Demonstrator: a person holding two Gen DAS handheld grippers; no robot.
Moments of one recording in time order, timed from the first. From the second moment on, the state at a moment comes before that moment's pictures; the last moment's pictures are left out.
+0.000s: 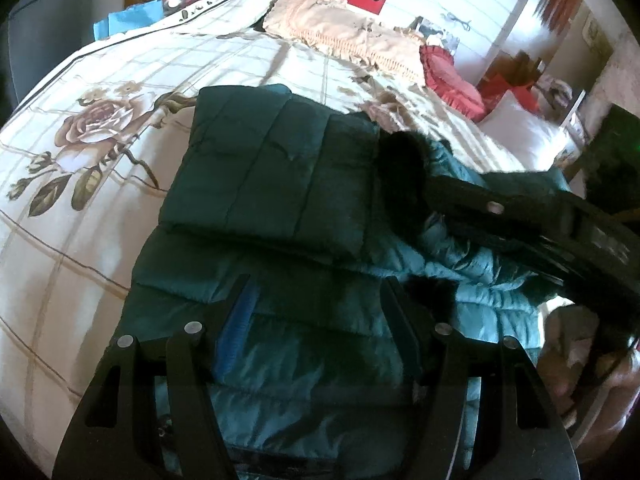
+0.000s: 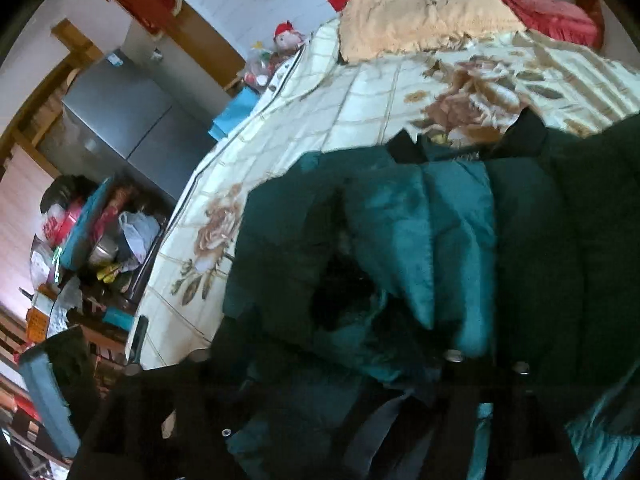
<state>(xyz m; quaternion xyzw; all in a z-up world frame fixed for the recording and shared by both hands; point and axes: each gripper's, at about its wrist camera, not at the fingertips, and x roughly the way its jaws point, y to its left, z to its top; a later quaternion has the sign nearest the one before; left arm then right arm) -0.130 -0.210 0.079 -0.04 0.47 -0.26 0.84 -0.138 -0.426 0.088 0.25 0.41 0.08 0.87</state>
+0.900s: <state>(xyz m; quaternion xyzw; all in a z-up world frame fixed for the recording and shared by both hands) -0.103 -0.317 0.082 -0.03 0.47 -0.30 0.83 -0.296 -0.541 0.158 0.26 0.32 -0.03 0.91</state>
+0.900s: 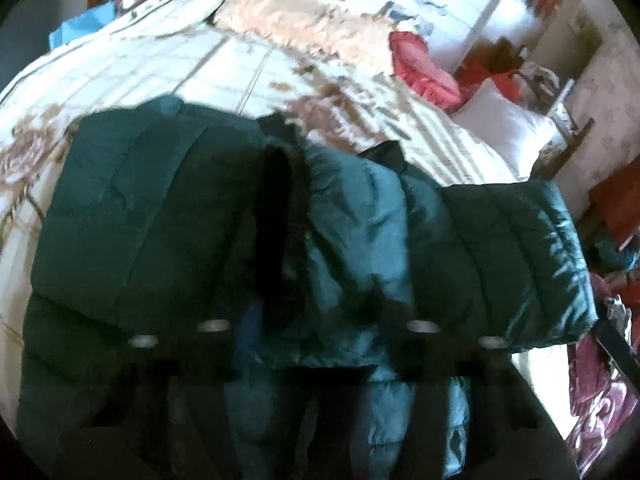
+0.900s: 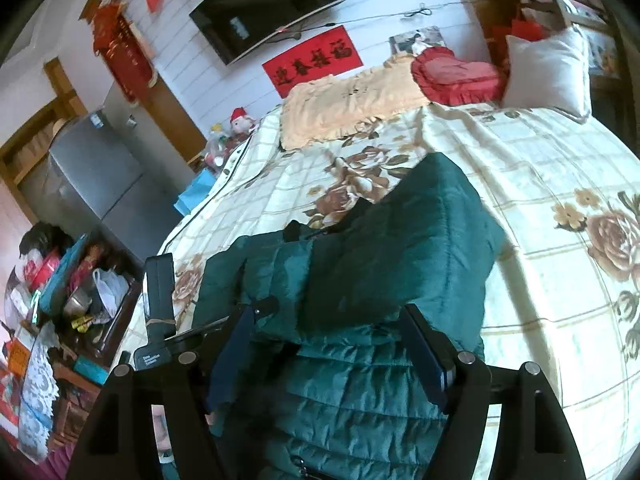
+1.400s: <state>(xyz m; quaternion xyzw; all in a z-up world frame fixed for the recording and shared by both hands) -0.067 -0.222 0.121 -0.04 0.41 -0.23 0.88 -0.251 -0.540 0.137 0.25 0.33 -0.07 0.91</state>
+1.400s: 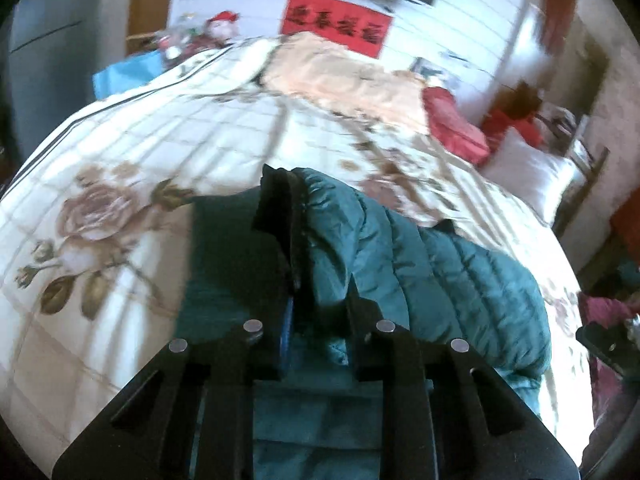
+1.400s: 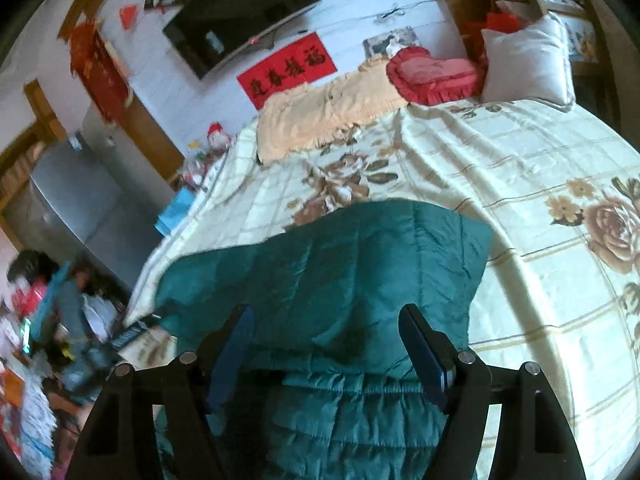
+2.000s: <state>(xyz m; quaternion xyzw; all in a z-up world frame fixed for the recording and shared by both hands) -0.047 -0.193 0.081 -0.04 0.46 -0.20 0.87 -0.160 -0.512 0.058 0.18 0.43 -0.09 0.88</state>
